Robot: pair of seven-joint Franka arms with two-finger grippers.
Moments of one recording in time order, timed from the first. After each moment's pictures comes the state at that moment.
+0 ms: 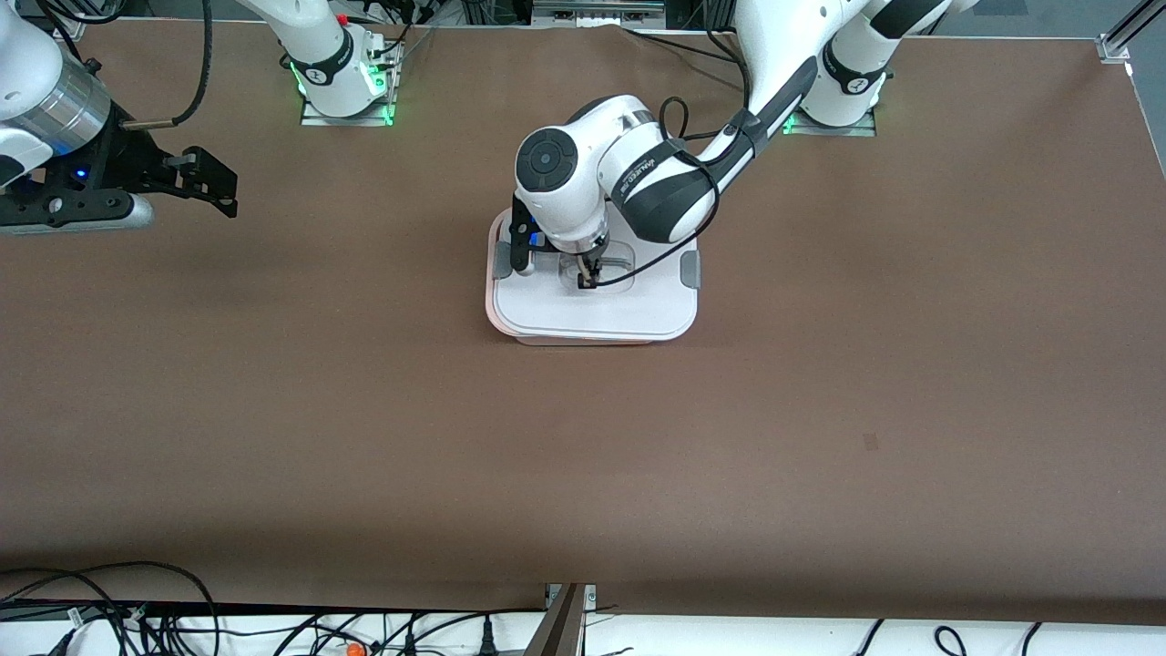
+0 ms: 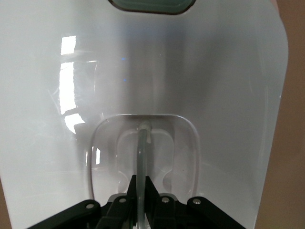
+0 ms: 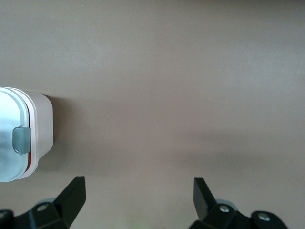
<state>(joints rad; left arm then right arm) -0.53 0.75 -0.42 -1.24 0.27 1.74 0.62 0.23 0.03 -0.05 -1.52 -0.02 1.53 0.09</state>
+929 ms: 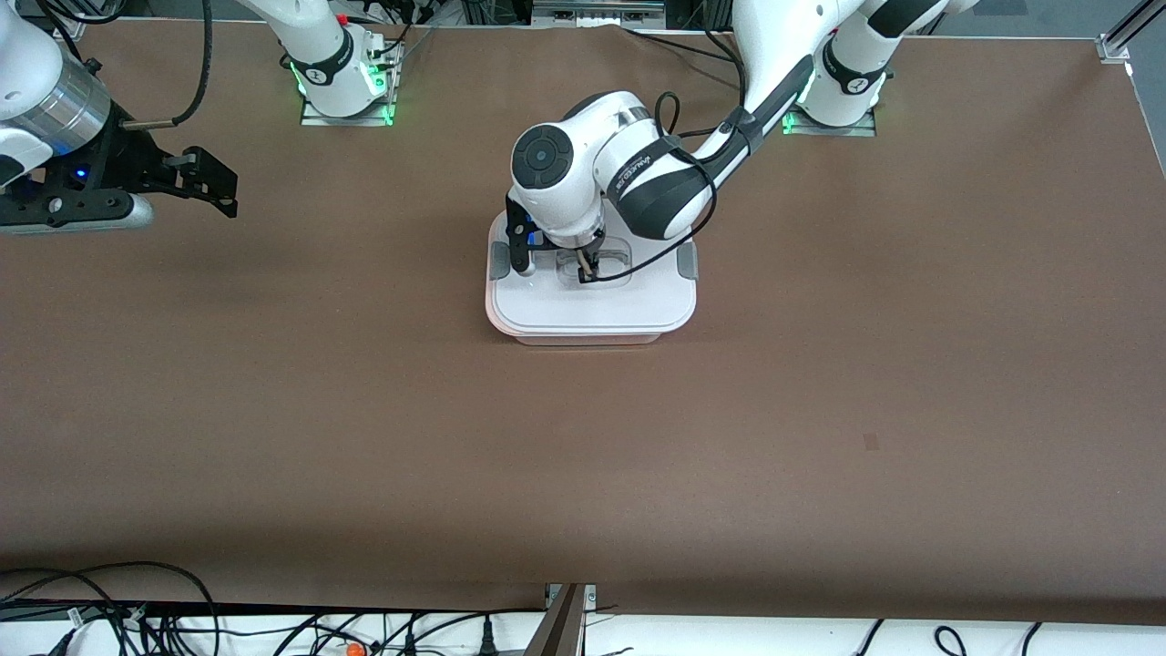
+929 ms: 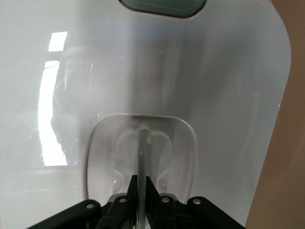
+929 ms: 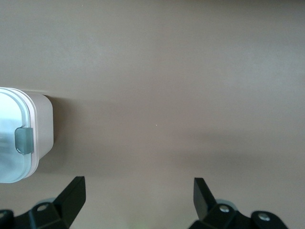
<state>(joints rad) -0.54 0.74 -0.42 -1.24 0.25 1.73 0.49 0.23 0.03 -0.05 -1.52 -0.02 1.53 0.09</state>
